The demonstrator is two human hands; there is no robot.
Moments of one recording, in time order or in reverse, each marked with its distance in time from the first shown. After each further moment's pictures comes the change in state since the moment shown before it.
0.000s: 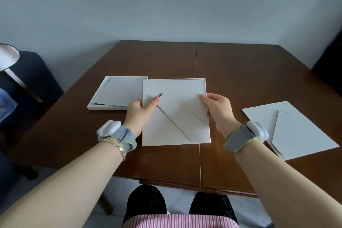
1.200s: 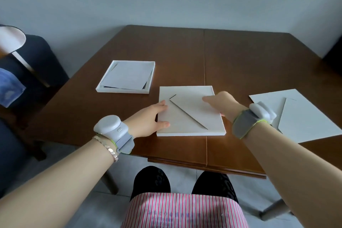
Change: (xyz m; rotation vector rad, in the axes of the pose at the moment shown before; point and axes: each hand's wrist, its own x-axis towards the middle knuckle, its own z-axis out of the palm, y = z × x) left_hand -0.046 -0.009 -0.034 0.774 -0.630 0.147; right_hand -0.010 0.003 0.006 -0.671 -0.115 0.252
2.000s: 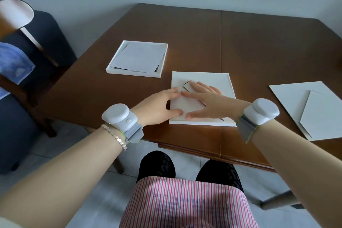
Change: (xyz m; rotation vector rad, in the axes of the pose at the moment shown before) left_hand -0.006 -0.002 0.001 -0.051 0.035 0.021; right_hand -0.018 -0.008 0.042 -0.770 -0.377 -0.663
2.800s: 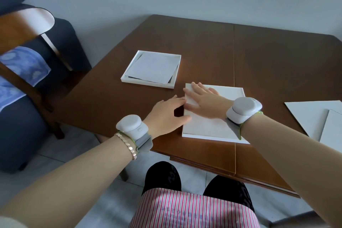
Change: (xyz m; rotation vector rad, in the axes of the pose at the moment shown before) left_hand 0.007 -0.021 0.002 -0.031 0.158 0.020; right_hand 0.052 -0.020 -0.011 -0.176 0.072 0.024
